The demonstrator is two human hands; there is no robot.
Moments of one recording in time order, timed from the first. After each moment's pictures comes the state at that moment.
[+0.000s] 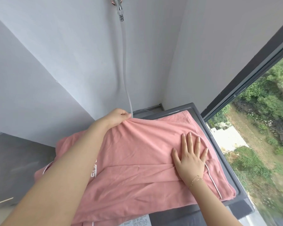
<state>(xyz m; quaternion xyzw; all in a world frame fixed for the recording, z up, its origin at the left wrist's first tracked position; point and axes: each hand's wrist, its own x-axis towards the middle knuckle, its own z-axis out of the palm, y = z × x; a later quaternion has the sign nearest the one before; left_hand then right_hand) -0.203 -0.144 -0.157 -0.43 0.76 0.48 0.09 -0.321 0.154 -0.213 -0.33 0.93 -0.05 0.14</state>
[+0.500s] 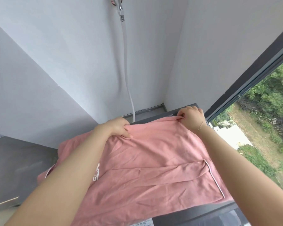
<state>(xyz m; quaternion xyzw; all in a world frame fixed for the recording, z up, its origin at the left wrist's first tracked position) -0.195 -0.142 -0.162 -0.35 0.83 0.33 0.26 -0.441 0.047 -0.178 -0.44 0.88 -0.06 0.17</state>
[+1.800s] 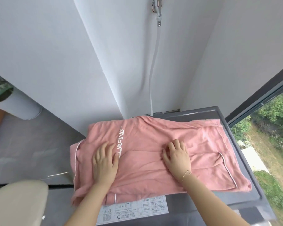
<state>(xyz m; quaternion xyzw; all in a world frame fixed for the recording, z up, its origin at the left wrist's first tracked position) 0.005 -0.004 -0.206 -0.57 0.81 0.14 -0.03 -0.238 0.107 -0.210 -0.51 0.84 -0.18 0.08</state>
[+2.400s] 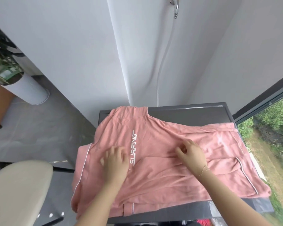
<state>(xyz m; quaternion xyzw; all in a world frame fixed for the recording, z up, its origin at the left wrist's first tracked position) 0.010 0.060 -0.178 -0.66 0.72 0.21 -0.06 -0.246 0.143 -0.185 -0.47 0.84 -0.20 0.20</state>
